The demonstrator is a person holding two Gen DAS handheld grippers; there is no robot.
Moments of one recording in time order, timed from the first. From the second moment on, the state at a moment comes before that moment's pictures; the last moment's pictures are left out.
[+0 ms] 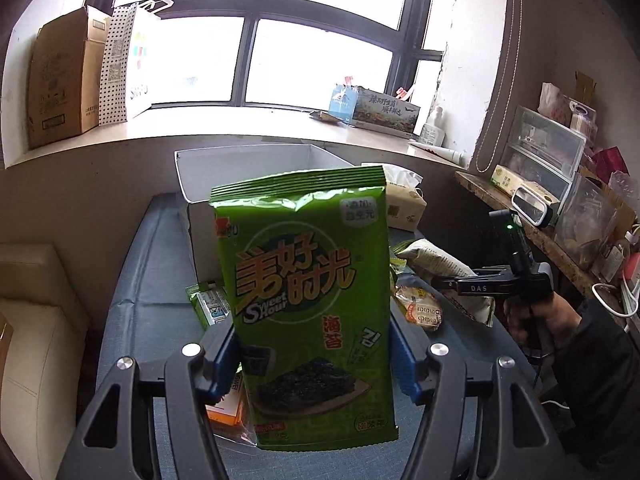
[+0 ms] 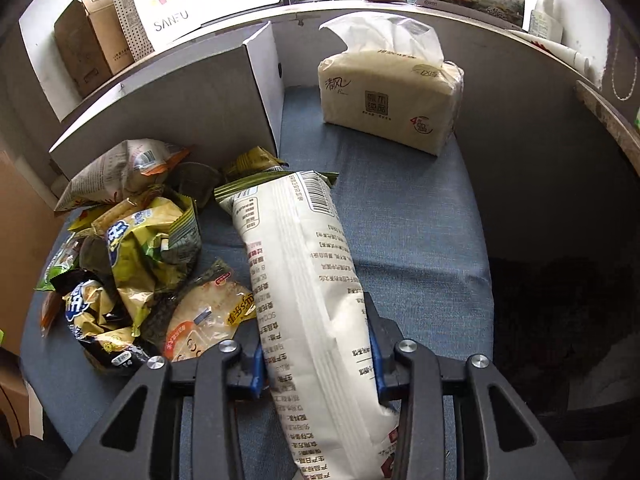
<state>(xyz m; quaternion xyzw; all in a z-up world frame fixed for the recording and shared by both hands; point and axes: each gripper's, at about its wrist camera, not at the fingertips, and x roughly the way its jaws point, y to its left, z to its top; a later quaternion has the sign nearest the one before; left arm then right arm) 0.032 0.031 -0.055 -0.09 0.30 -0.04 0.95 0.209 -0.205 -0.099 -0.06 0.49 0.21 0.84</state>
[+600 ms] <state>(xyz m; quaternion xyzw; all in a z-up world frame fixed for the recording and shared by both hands) 0.098 0.045 -0.021 -0.10 0.30 -0.05 0.95 0.171 -0.183 0.021 0.10 0.35 0.28 0.89</state>
